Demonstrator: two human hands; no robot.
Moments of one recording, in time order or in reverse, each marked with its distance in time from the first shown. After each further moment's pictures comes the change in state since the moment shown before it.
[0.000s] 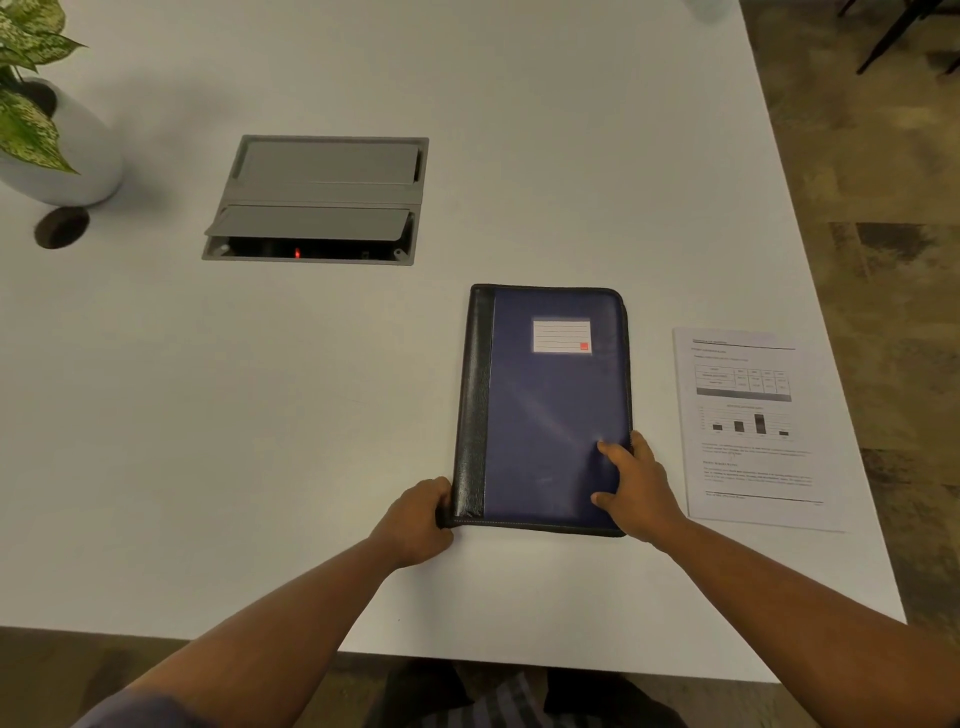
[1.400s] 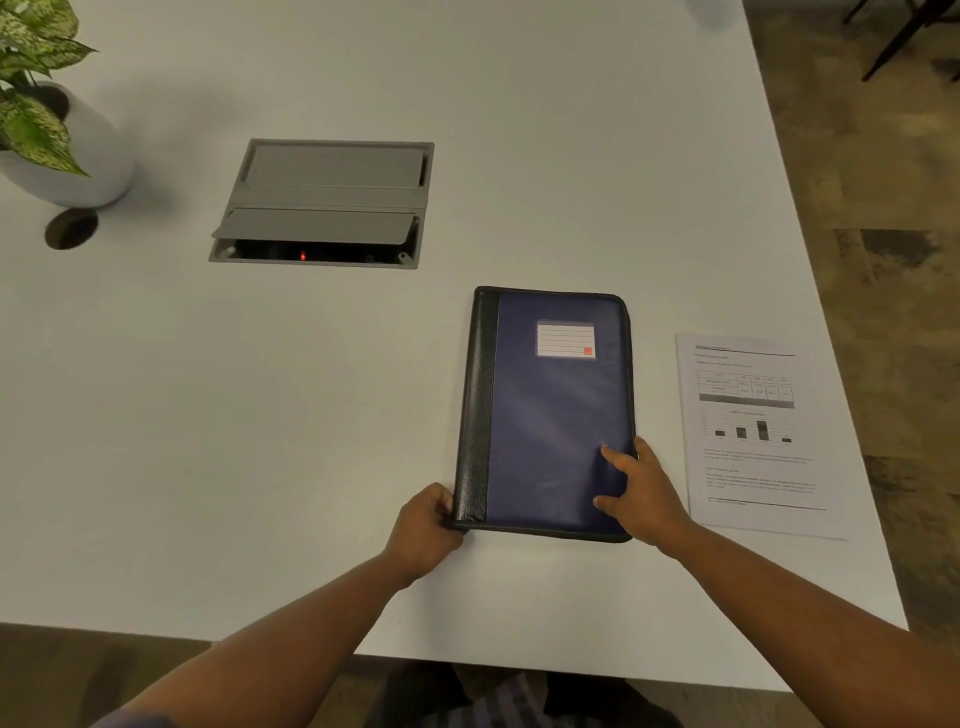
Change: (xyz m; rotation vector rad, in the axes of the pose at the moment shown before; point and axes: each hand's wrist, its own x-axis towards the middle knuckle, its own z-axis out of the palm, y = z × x) left_hand -0.006 -0.001 0.025 -0.503 0.139 -0.161; right_hand -0.004 -0.002 -0.009 0.078 -0.030 0.014
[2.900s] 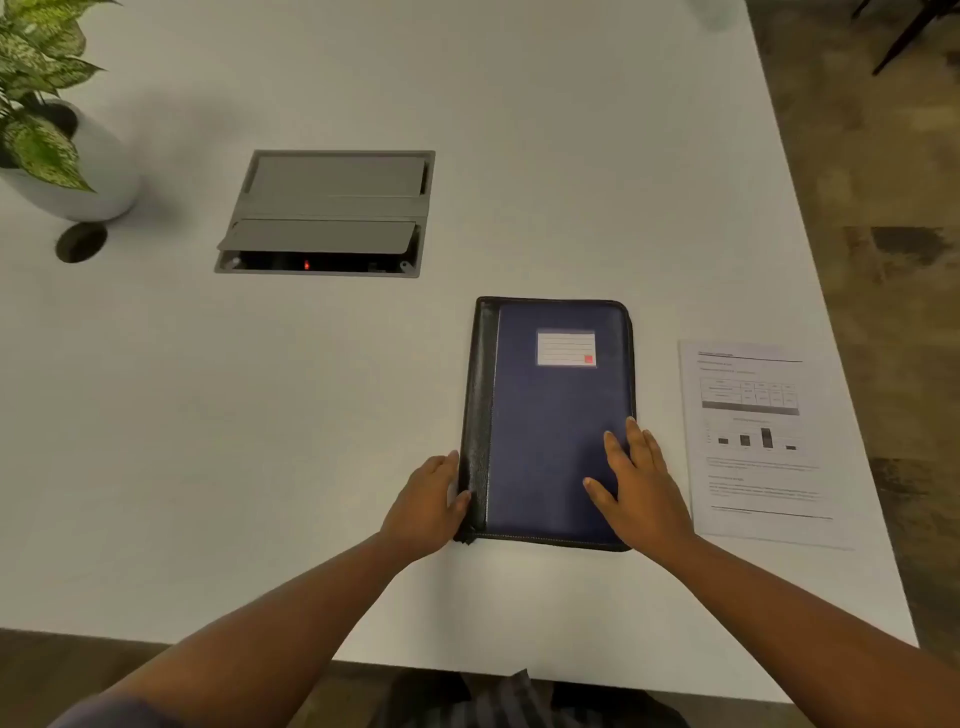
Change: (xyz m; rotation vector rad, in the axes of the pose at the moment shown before) left_hand 0.001 0.063 -0.021 0.536 0.014 0.225; right_hand -0.002 -0.010 -0.004 -0.375 0.140 -0.190
